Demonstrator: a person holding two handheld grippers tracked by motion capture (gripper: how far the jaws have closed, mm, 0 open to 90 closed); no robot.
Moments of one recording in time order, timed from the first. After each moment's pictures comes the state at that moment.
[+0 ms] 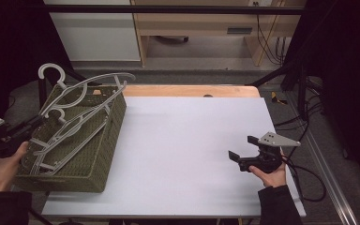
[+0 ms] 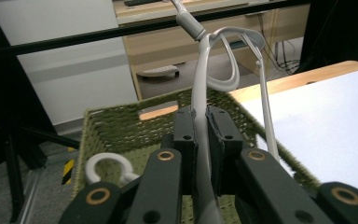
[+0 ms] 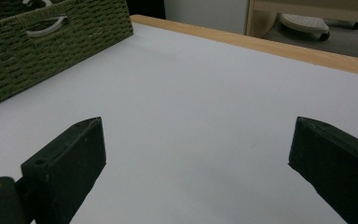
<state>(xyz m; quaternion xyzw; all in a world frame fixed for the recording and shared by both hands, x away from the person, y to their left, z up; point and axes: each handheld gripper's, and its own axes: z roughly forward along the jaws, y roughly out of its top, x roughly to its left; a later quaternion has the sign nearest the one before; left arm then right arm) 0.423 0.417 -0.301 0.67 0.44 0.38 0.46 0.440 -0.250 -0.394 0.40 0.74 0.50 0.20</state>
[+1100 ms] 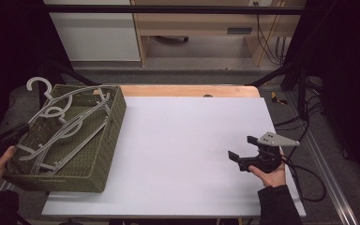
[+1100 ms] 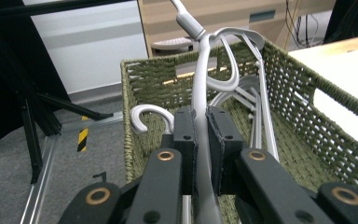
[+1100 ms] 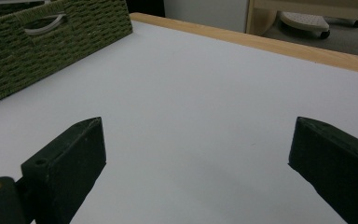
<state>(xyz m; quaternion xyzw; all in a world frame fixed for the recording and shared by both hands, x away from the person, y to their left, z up) 0.438 0.472 -0.339 0.68 0.47 0.37 0.42 0.441 -0.250 -0.395 0.39 0.75 0.50 0.20</state>
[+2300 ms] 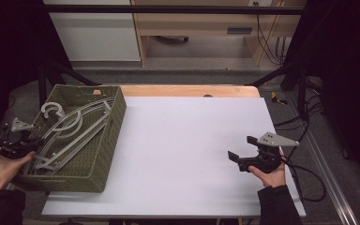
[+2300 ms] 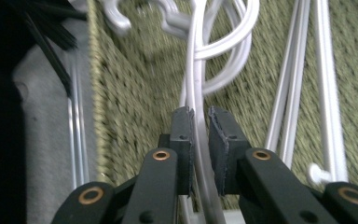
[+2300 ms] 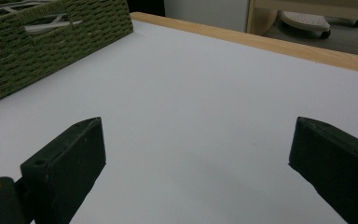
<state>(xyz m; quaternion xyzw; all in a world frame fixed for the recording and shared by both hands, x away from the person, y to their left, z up) 0.472 0.451 -0.370 0.78 0.52 0.28 0.21 0.441 -0.249 -0.395 0.40 0.74 0.50 0.20</state>
